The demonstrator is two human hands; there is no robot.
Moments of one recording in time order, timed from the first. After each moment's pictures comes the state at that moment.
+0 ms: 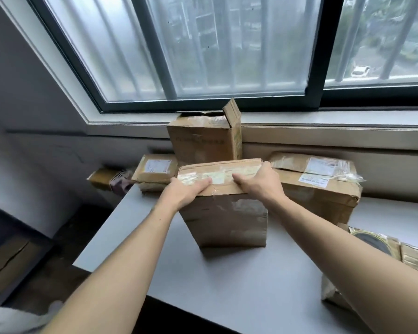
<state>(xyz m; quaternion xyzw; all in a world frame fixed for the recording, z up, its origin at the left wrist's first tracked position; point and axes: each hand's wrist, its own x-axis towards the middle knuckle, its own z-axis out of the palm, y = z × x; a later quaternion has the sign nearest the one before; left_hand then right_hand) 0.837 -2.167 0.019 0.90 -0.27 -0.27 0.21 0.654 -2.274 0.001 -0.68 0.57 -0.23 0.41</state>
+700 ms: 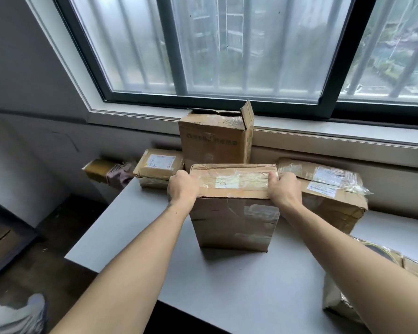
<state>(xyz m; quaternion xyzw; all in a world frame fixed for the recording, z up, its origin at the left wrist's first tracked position) 0.850 -2.172 0.010 0.92 -0.27 -0.11 0.27 0.656 -2.275 -0.009 -0.62 0.64 -0.27 0.37</state>
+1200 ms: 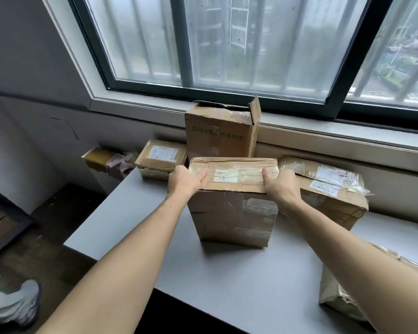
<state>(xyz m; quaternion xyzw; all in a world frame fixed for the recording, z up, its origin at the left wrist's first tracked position) 0.867 -2.156 0.005 0.89 -0.25 -0.20 0.33 0.669 -2.259 -0.002 -0.64 0.62 -0.25 0.38</state>
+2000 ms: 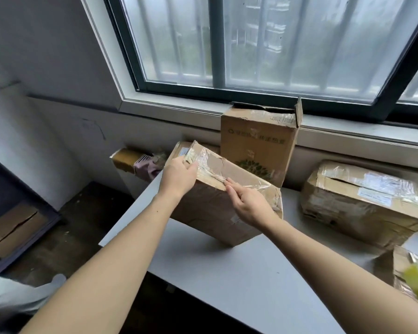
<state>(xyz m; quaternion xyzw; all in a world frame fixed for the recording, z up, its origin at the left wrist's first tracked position) 0.967 -2.099 0.027 0.87 -0.33 -0.11 0.36 0.792 -2.180 -0.028 -0.87 0.33 -0.12 0.35</state>
